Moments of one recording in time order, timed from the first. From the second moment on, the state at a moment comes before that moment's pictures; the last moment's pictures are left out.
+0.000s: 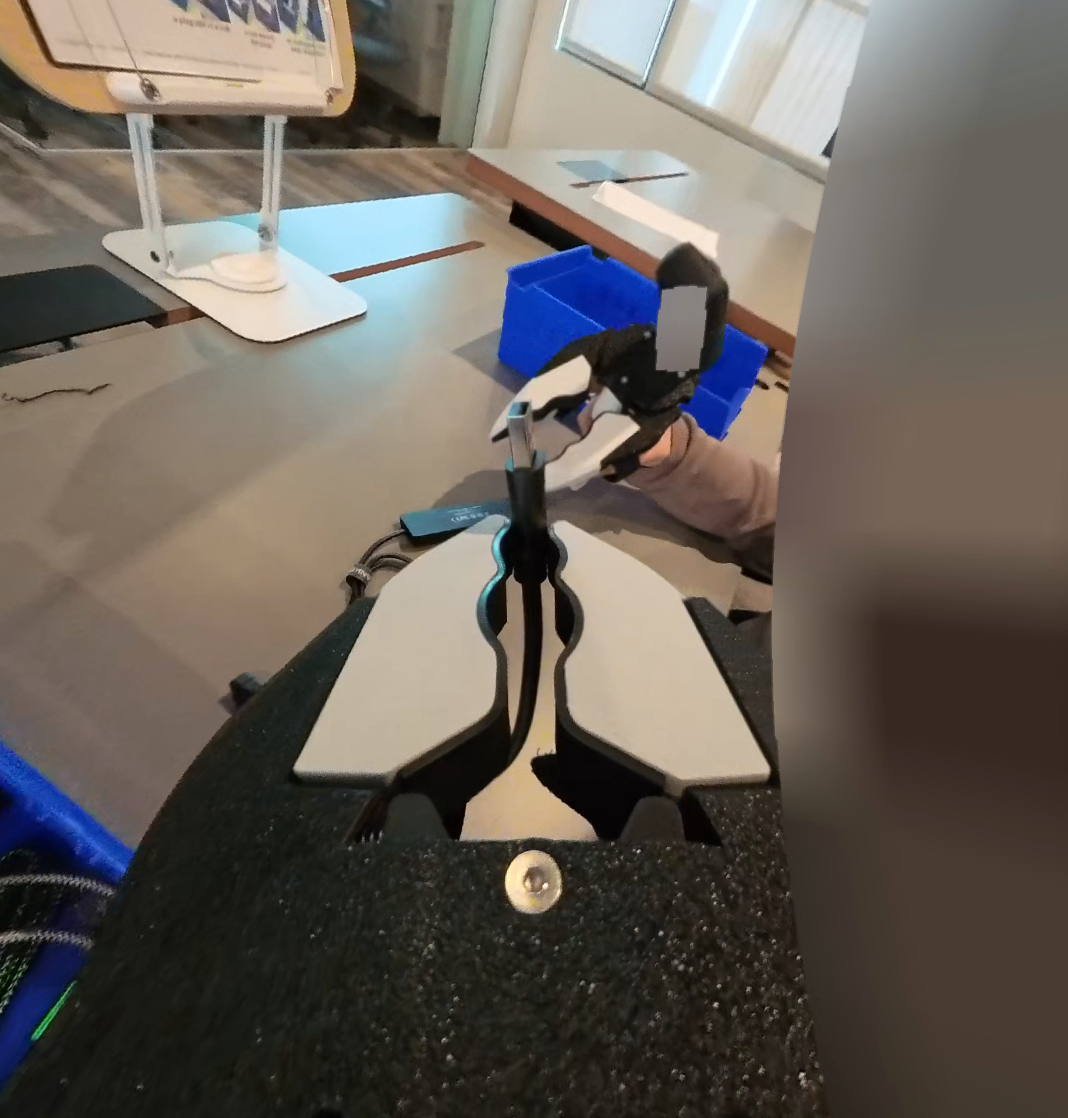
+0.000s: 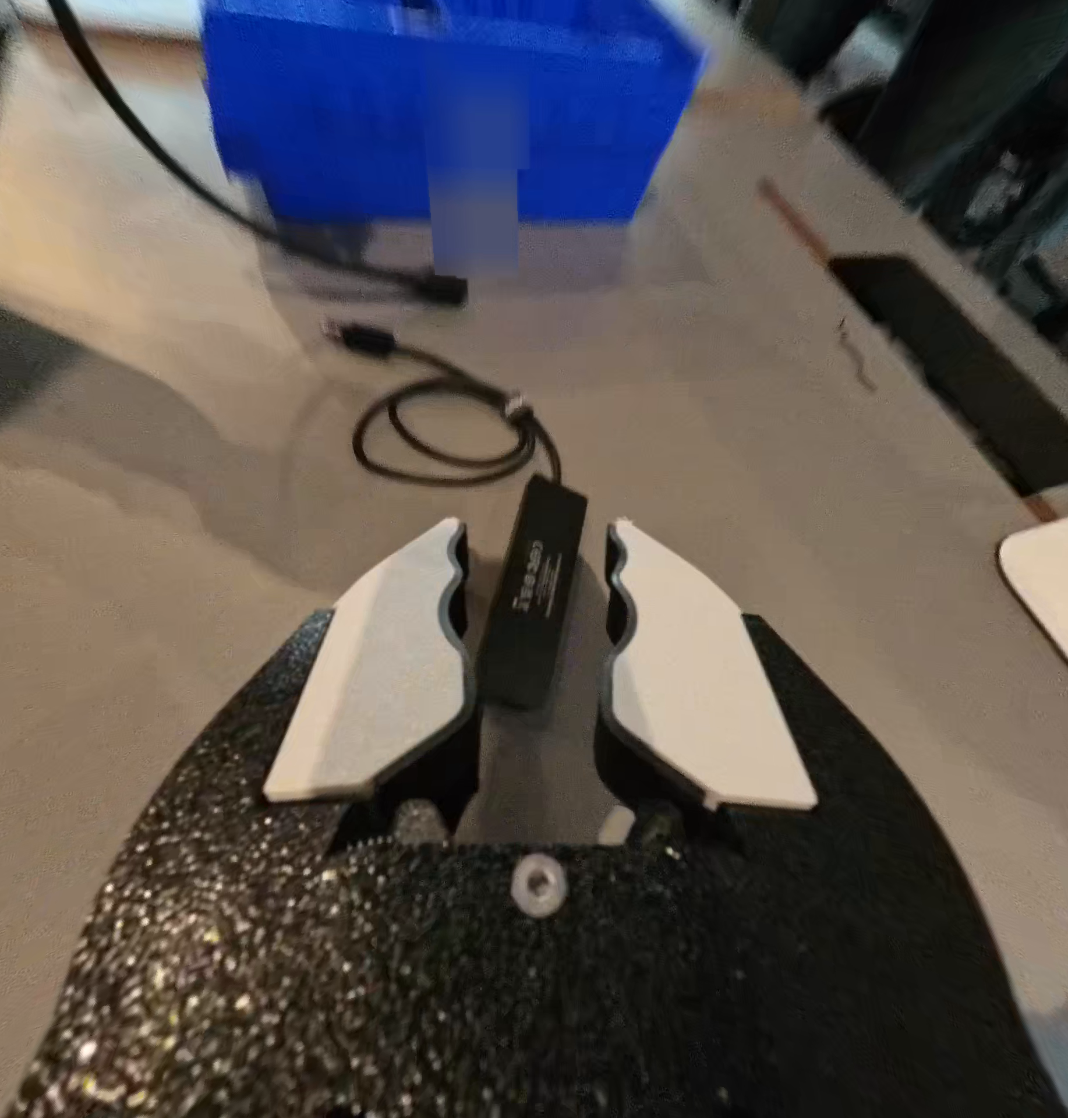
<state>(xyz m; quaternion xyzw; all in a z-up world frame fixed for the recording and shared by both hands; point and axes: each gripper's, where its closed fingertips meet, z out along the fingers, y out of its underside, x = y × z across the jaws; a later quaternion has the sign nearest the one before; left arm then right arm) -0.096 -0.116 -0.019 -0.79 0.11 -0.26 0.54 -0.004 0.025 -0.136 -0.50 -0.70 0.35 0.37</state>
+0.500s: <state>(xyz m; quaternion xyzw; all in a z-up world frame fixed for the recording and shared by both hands) -0.067 -0.102 -0.039 -0.82 0.15 -0.26 0.49 0.012 0.032 -0.211 -0.65 -0.72 0.16 0.18</state>
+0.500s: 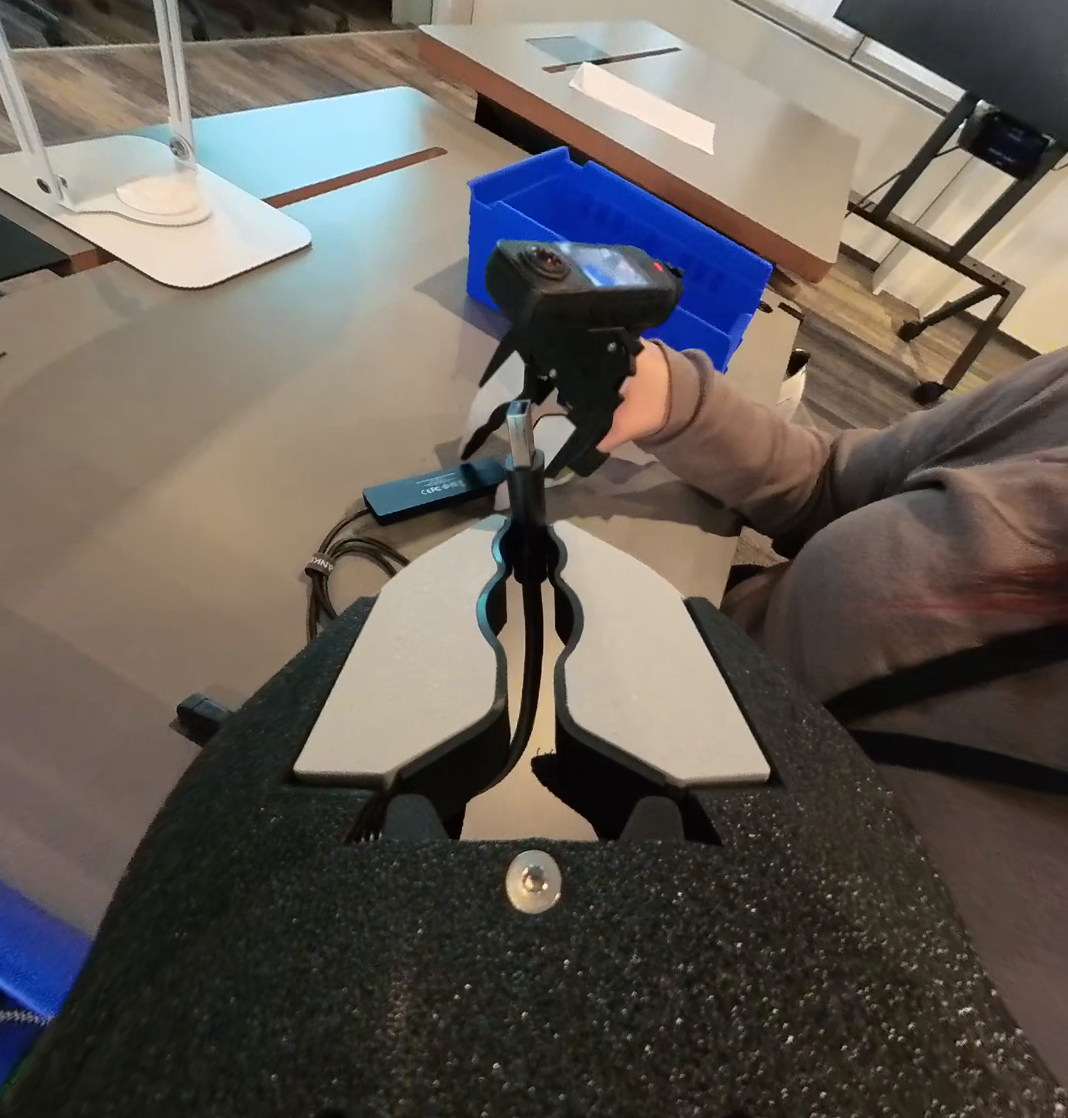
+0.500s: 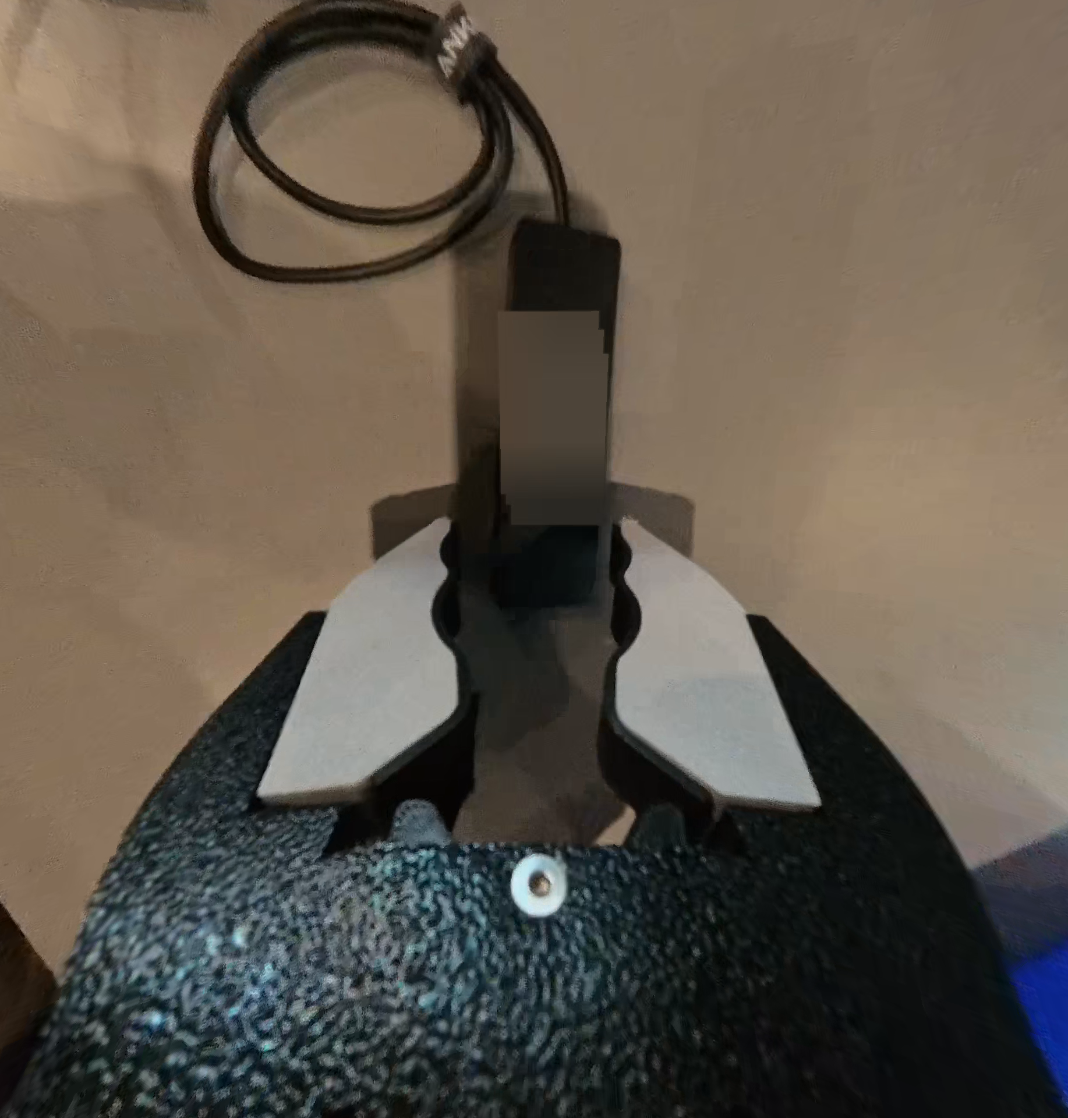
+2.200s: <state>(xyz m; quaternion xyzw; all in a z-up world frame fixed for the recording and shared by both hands) -0.048 -0.058 -0.072 -0.82 0.17 -0.27 0.48 -0.003 0.038 -0.076 -0.42 -0.61 0.26 0.62</state>
